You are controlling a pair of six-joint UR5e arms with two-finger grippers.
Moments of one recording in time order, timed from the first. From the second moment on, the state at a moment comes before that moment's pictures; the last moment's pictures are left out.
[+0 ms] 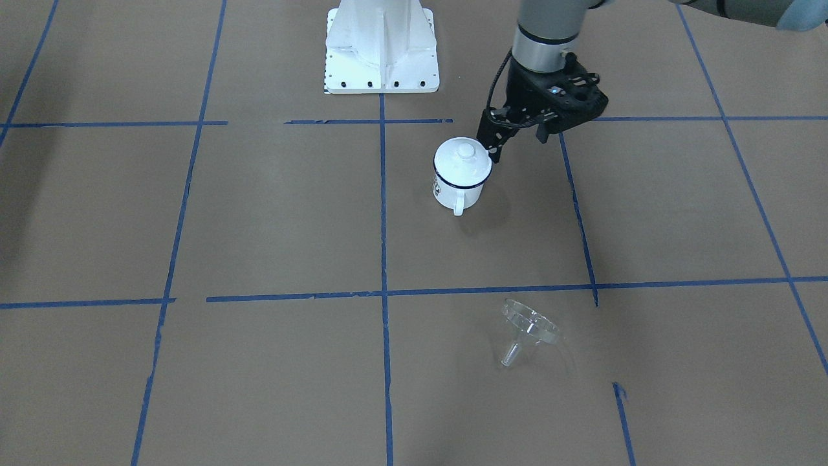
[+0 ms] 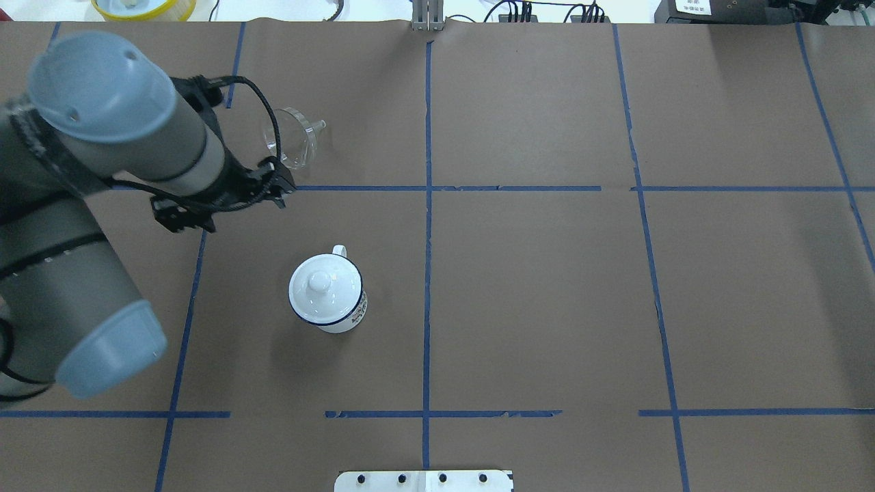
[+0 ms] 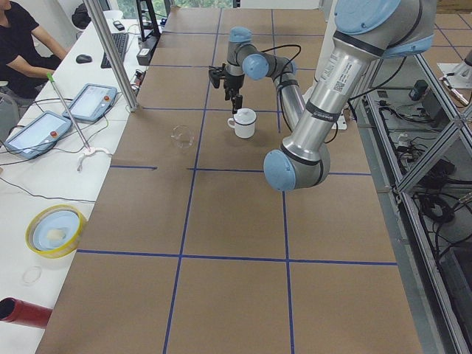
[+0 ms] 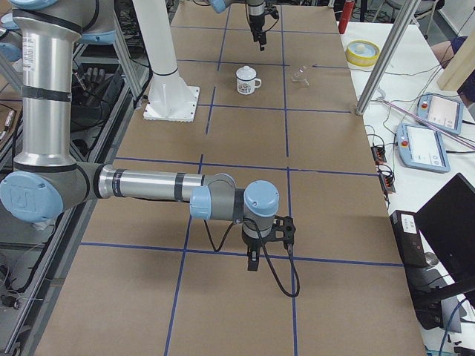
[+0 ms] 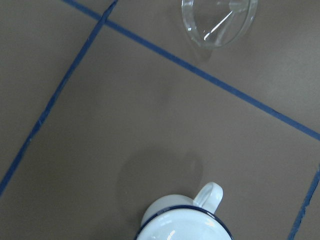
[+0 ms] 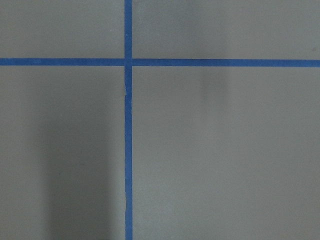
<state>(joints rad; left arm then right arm) -0.77 -2.07 -2.08 -1.25 -1.96 -1.33 1.57 -1.68 1.66 -1.57 2.29 0.01</state>
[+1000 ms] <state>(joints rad) -1.54 -1.70 -1.83 -1.26 -2.24 0.08 1.57 -1.68 1.66 -1.57 2.29 0.01</state>
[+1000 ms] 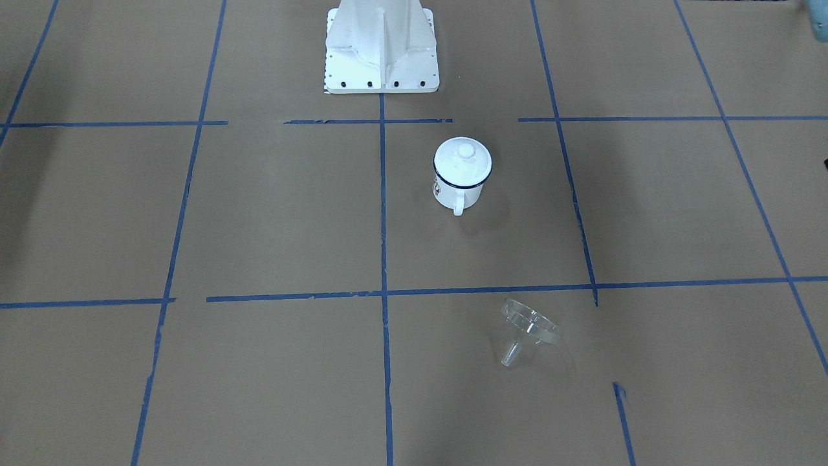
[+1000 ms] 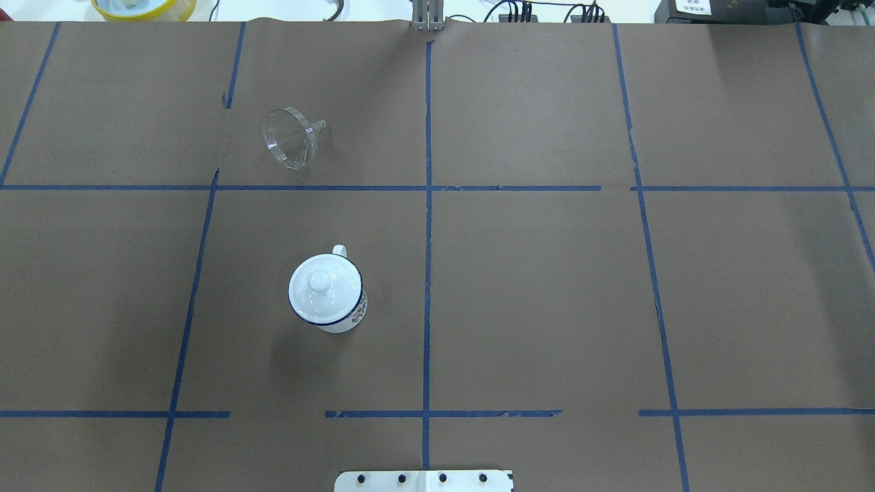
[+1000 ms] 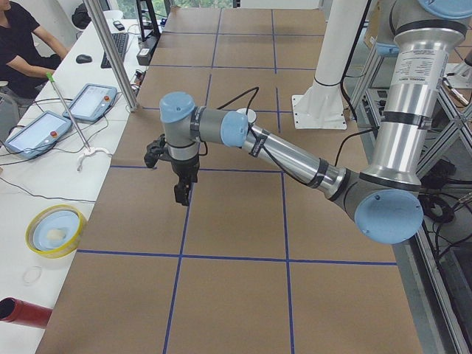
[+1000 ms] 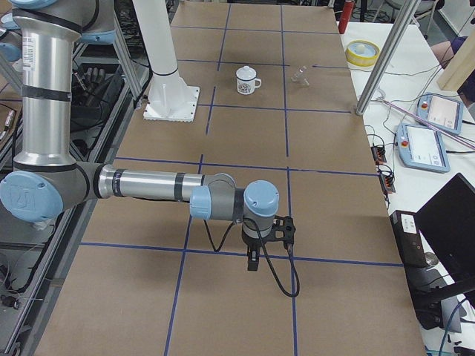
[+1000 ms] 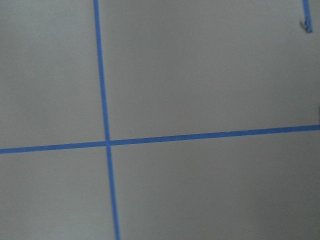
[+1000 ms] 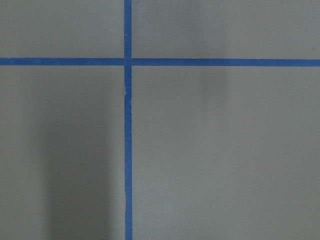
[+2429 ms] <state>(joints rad) -1.65 -1.53 -1.72 -1.40 -2.39 0.22 1.57 -1.68 1.66 -1.57 2.29 0.01</state>
